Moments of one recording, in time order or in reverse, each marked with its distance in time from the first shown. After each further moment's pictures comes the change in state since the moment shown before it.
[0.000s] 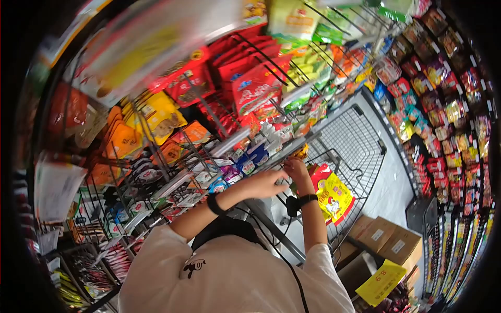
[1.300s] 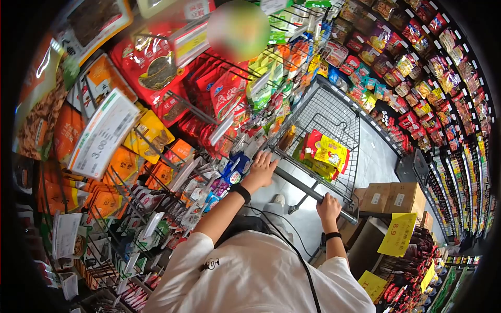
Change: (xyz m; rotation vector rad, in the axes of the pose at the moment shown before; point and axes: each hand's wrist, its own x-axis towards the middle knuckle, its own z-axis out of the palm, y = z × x) left_hand 0.002 -0.052 0.058 0.966 0.058 0.218; right_hand -0.279 -0.142 -0.023 -1.330 0.638 0.320
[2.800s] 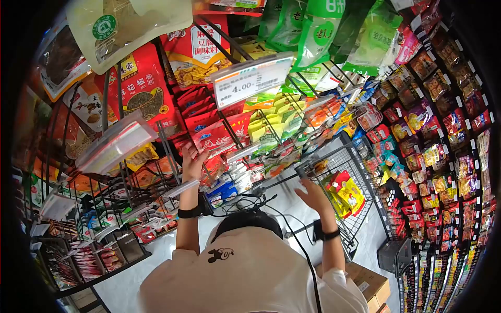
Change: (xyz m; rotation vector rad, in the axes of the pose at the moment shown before) left_hand 0.014 -0.163 -0.056 -1.323 1.429 -0.641; right_hand 0.355 -0.044 0.002 0.714 -0.552 -0.639
